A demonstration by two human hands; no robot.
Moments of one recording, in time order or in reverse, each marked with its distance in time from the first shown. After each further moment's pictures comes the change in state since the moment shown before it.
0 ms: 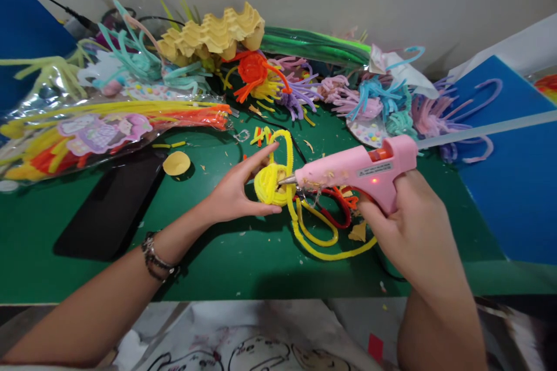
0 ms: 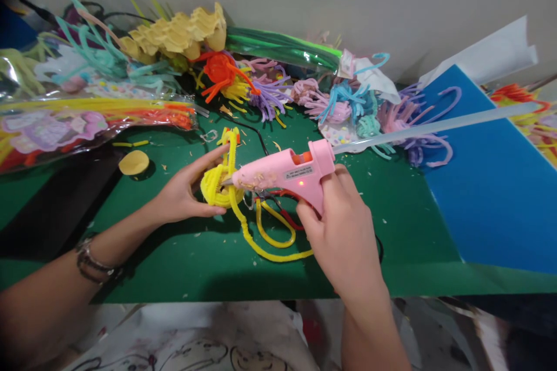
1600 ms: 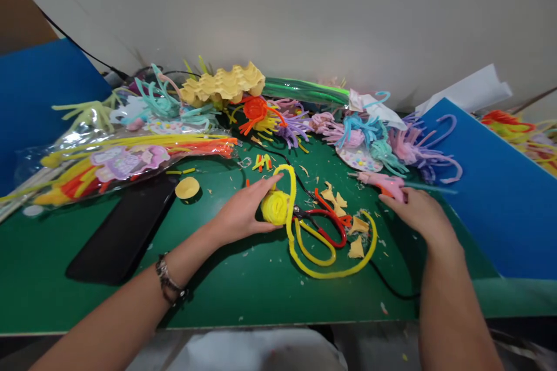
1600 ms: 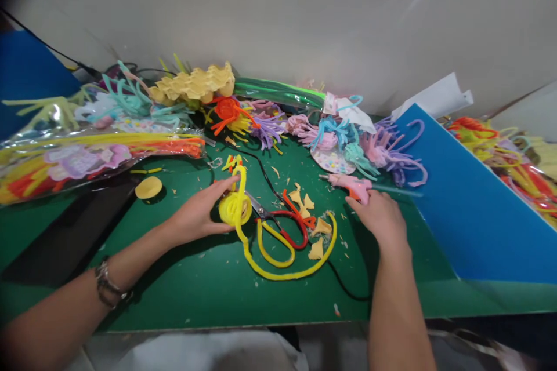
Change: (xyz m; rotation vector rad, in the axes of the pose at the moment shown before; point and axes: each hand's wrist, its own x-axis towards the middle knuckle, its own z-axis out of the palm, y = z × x) left_hand 0.001 0.003 -0.001 0.488 -0.104 0.089; right_hand 0.022 0.114 0.016 -0.197 -0.251 0.481
